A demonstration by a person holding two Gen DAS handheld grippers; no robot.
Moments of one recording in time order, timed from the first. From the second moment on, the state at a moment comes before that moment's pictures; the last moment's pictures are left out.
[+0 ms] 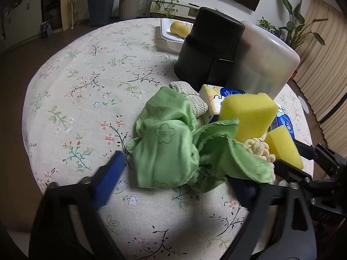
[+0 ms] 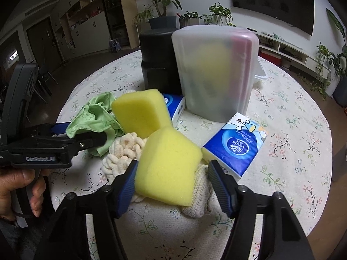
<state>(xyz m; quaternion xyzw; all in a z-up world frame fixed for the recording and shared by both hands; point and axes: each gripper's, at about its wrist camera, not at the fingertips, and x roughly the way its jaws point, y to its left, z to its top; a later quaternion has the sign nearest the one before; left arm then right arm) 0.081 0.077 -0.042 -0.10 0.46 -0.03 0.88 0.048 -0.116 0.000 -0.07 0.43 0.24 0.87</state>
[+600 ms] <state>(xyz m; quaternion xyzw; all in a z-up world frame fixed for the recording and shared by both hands) 0.067 0.078 -0.032 -0.11 0.42 -0.06 0.90 0.044 -0.123 0.004 -0.02 0.44 0.28 0.85</state>
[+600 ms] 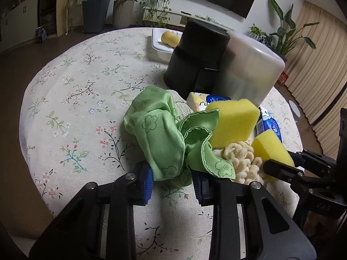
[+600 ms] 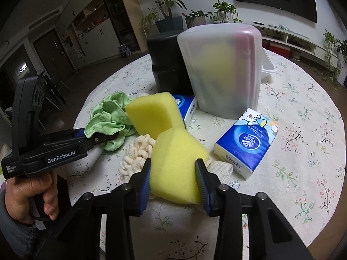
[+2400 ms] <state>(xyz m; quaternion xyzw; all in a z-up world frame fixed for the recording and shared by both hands) 0.291 0.115 0.060 -0.02 0.41 -0.09 0.91 0.296 -0.227 0.092 -0.06 0.40 0.17 0.90</state>
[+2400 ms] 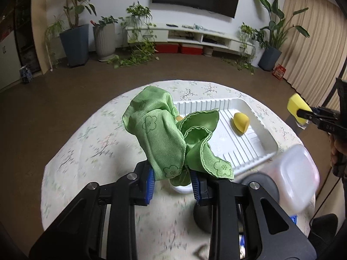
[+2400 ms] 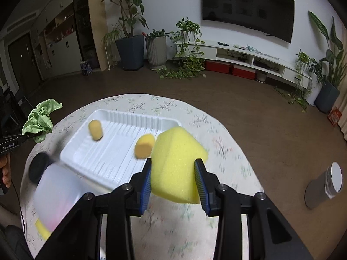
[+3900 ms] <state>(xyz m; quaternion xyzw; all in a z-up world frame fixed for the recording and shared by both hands) 0.380 0.057 -0.004 0.05 0.48 -0.20 0.85 0.385 -0.081 0.015 -0.21 0.45 0.34 0.80</state>
